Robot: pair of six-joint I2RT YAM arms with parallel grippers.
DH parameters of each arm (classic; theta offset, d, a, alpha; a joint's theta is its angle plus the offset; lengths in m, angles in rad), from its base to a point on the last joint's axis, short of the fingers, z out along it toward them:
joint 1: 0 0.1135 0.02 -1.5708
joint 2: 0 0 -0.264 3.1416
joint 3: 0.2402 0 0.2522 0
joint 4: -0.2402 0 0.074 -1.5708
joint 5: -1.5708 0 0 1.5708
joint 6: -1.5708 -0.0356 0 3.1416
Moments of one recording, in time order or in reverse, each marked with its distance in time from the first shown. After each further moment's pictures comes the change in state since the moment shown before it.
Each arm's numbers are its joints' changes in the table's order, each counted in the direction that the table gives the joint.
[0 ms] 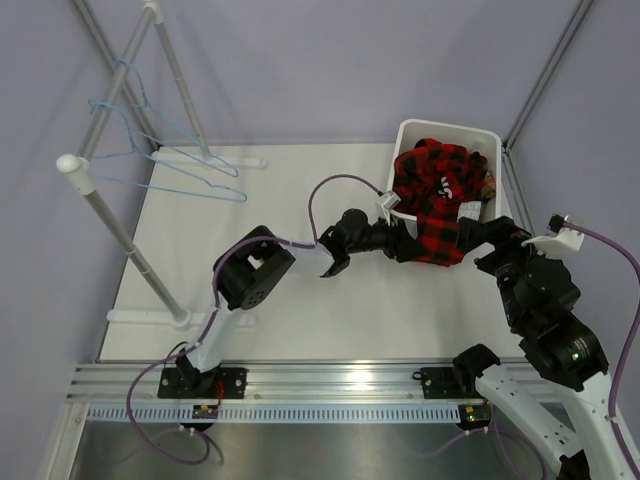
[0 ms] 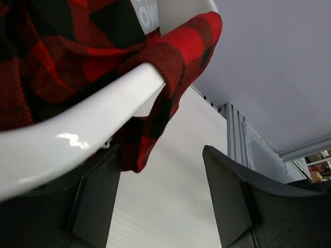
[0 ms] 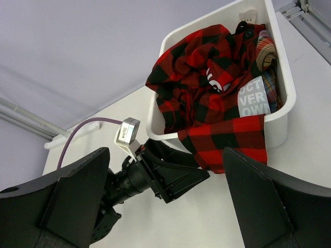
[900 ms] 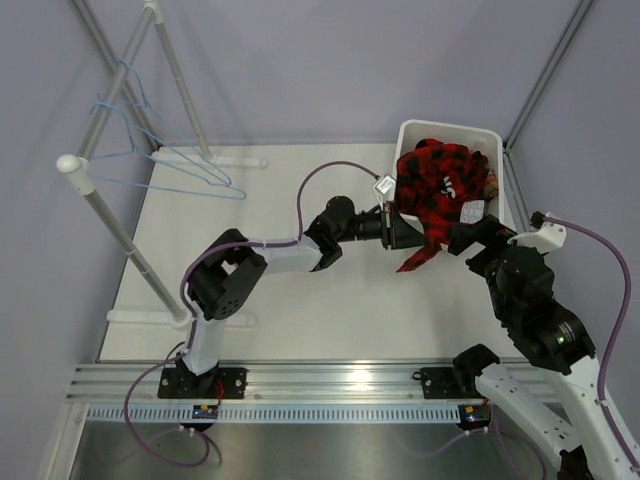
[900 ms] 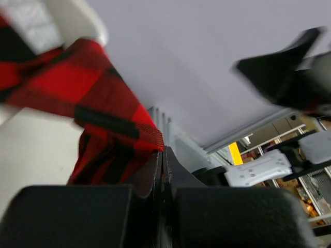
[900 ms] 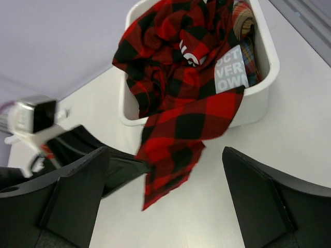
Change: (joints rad) left arm 0.004 -0.179 -0.063 0.056 -0.157 0.234; right arm 0.000 0.053 -0.023 -0.085 -0.053 -0.048
